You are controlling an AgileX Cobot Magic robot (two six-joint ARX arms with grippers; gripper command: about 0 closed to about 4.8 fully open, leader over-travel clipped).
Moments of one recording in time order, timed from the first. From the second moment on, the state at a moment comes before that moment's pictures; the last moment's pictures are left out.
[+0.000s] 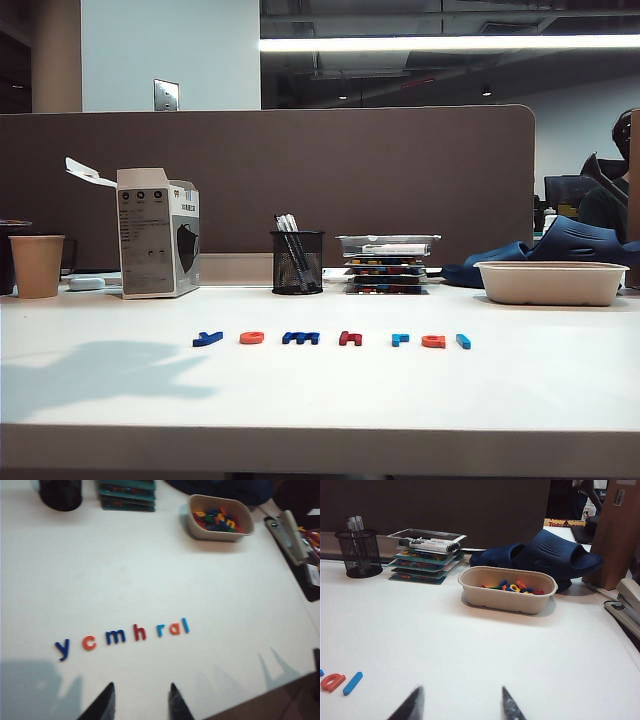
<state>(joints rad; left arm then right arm) -0.73 1.22 1.49 -0.89 -0.10 -0.47 0.08 0.01 0.00 -0.04 0.00 -0.03</state>
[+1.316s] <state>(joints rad) -0.73 1.27 1.49 -0.90 -0.11 -0.46 0.08 0.01 0.00 -0.04 0.00 -0.03</state>
